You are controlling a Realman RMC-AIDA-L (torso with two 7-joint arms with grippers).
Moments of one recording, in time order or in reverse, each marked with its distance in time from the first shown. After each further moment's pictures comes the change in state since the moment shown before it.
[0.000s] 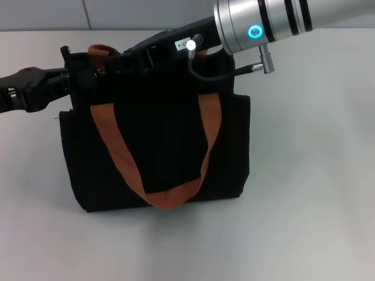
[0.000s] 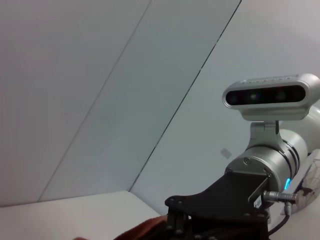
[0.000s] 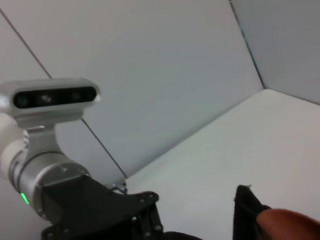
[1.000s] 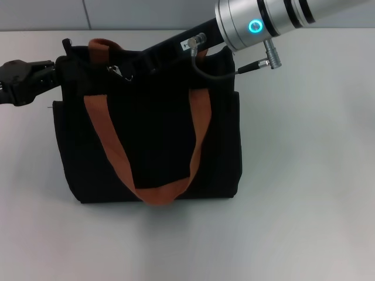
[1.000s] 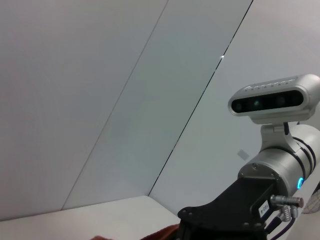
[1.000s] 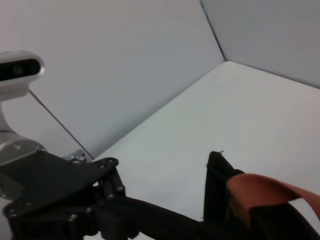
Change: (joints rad) left arm 0.005 0.023 -0.018 0.000 0.001 -0.022 0.035; right arm 0.005 0.001 0.001 -0.080 -0.167 0.004 0.190
